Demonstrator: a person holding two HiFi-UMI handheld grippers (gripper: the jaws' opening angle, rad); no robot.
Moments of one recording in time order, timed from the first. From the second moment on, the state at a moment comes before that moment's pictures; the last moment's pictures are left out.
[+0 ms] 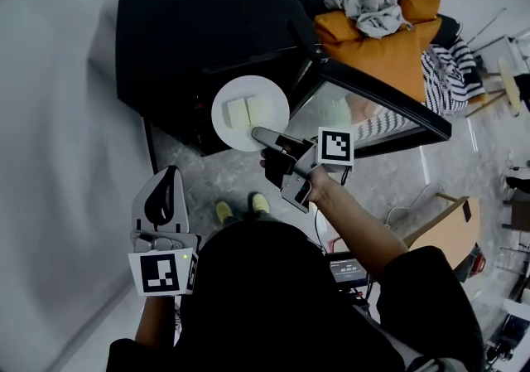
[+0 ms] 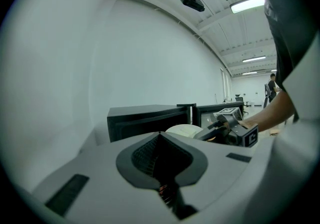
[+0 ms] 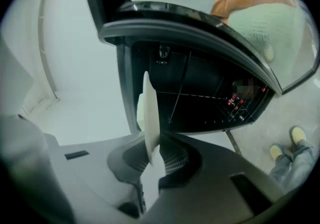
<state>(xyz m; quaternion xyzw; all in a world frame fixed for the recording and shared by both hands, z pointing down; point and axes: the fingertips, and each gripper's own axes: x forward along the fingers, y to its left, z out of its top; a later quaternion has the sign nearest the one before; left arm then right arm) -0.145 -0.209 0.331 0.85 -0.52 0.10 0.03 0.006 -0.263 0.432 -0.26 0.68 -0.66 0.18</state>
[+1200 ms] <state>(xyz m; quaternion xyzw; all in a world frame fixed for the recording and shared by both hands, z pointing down) -0.085 -0.177 0.318 0.90 -0.43 0.08 0.02 0.081 -0.147 0.347 -0.31 0.67 -0.62 0.25</state>
